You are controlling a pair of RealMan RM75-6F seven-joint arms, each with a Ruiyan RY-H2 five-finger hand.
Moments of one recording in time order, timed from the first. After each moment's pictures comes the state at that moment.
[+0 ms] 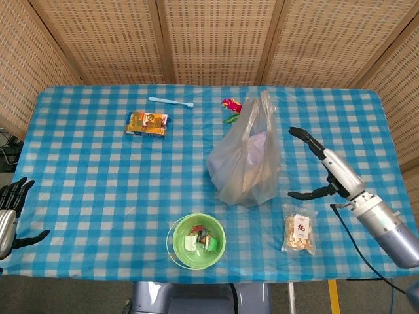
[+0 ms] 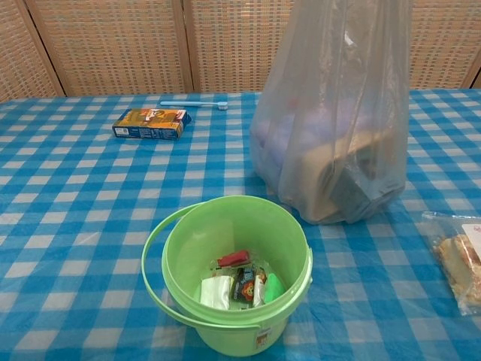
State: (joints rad) left arm -0.08 -1.04 -0.04 -1.76 1.46 1.44 0.01; right arm 0.57 -0.74 0.29 -1.85 -1.57 0.95 1.05
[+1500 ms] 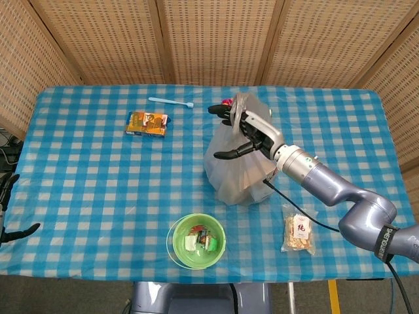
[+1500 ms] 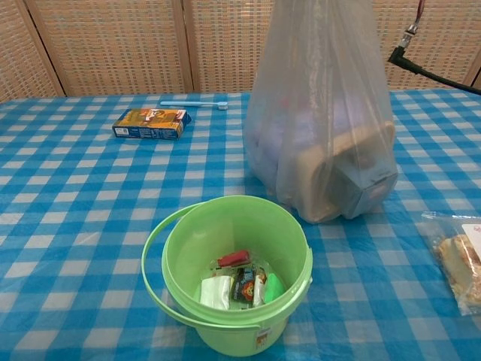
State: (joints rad) left arm -0.09 -1.01 -0.08 -1.75 1.36 1.41 -0.04; right arm 1.00 -0.92 0.49 -1.70 -1.31 0.43 1.54
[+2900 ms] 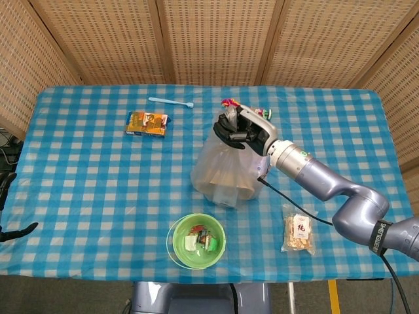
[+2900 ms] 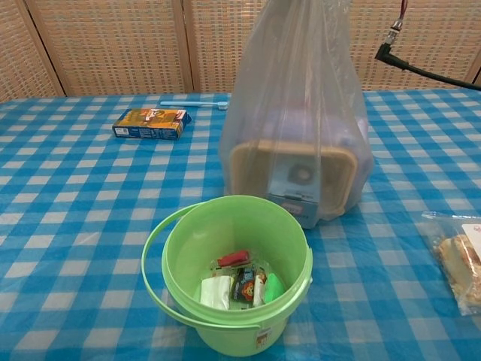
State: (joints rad) left arm -0.09 -1.00 -0.08 -1.73 1.37 1.41 -0.09; right arm 1.02 -0.95 0.51 -1.67 -1.36 0.42 1.74
